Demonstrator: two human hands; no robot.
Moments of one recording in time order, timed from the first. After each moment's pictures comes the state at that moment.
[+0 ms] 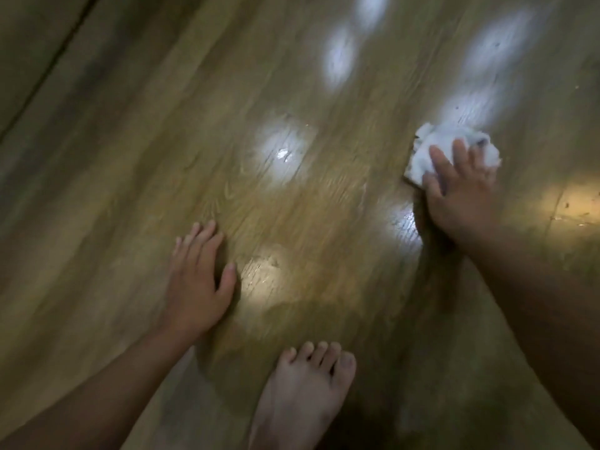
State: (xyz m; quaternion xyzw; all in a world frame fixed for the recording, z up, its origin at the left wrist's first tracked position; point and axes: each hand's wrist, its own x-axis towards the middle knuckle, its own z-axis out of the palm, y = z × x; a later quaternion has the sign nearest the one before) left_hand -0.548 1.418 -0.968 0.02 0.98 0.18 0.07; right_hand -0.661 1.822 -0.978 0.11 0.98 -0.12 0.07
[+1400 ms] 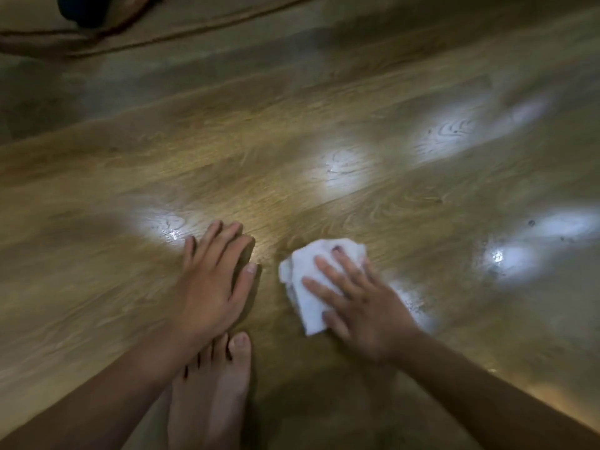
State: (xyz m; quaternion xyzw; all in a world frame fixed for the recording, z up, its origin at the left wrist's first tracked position) left_hand -0.494 1.379 -0.958 -0.23 0.94 0.25 -0.01; right_hand -0.649 1.616 -0.969 -0.62 0.77 -0.01 0.14
